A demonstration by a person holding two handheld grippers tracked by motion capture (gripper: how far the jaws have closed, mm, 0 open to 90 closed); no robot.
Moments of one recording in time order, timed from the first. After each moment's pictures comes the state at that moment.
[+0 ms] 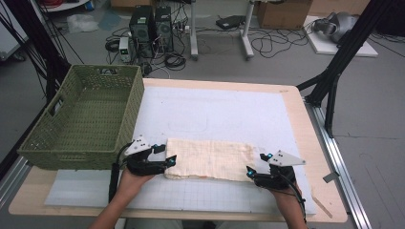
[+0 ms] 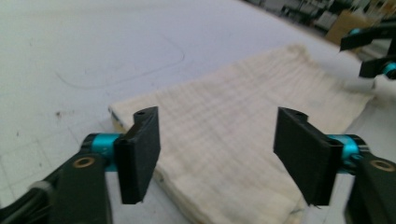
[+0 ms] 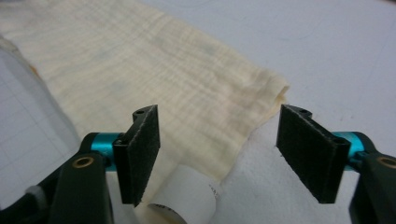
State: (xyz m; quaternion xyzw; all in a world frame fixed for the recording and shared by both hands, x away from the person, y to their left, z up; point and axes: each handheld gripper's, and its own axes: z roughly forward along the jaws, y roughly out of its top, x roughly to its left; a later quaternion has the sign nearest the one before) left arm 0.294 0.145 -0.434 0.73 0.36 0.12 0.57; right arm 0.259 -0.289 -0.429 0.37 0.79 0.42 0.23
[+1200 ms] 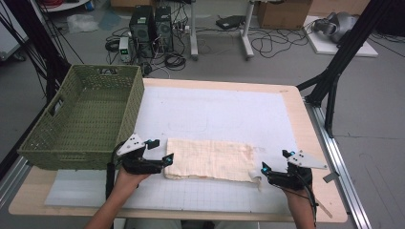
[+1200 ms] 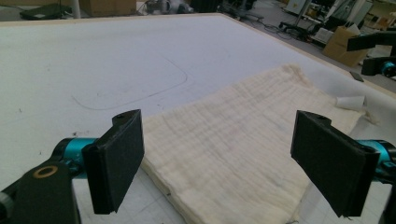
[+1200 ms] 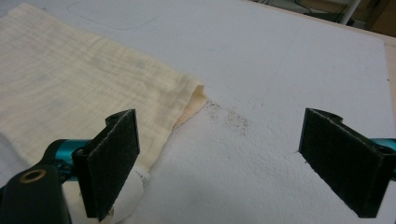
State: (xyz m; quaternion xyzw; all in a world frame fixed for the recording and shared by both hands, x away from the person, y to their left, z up) left arm 0.293 0.150 -0.427 0.73 0.35 0.13 0.57; right arm 0.251 -0.324 -0.422 0.43 0.74 0.43 0.28
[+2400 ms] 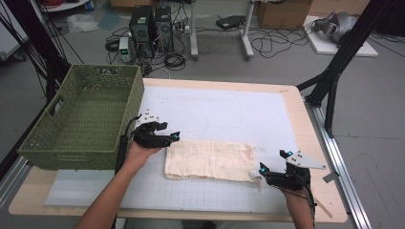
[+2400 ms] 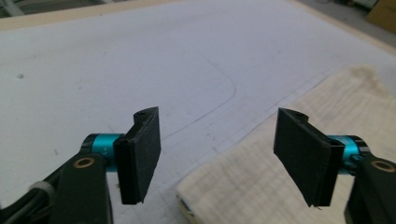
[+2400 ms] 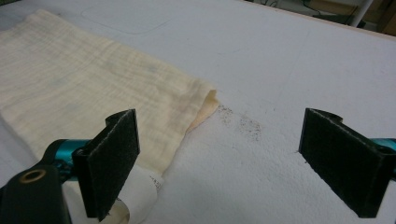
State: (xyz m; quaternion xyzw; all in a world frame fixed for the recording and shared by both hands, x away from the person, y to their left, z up) left arm 0.367 0.128 -0.414 0.77 0.38 0.15 0.49; right arm 0.251 -0.320 -0.422 0.43 0.74 0.44 0.27
